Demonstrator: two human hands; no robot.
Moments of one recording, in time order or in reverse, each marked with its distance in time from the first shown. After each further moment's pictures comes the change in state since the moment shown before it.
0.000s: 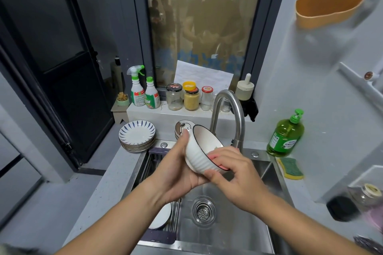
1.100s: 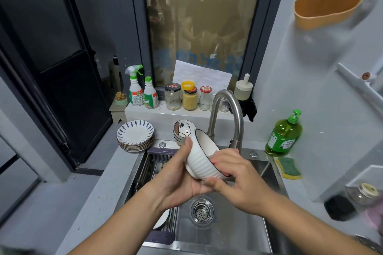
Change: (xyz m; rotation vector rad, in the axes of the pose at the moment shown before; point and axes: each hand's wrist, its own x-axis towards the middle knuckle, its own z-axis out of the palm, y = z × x) left_hand -0.005 -0.005 0.002 0.070 0.011 -0.050; right_hand -0.003 0.010 -0.010 -0.041 -0.198 -0.040
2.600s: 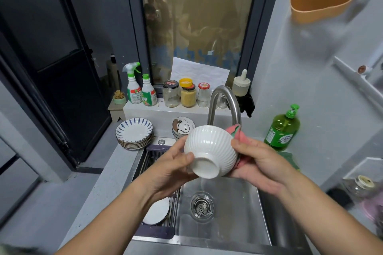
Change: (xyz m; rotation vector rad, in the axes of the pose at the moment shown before) left_hand -0.009 0.003 -0.016 0.103 -0.033 0.176; right_hand 0.016 -0.020 -0.042 1.444 0.064 0.792
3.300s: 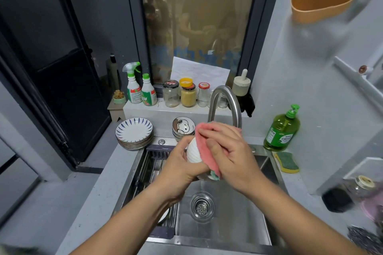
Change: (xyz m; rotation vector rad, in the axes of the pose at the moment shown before) left_hand 0.008 -0.013 0.026 0.302 0.344 0.139; right_hand 0.025 0.030 0.017 -1.302 0.203 -0.847
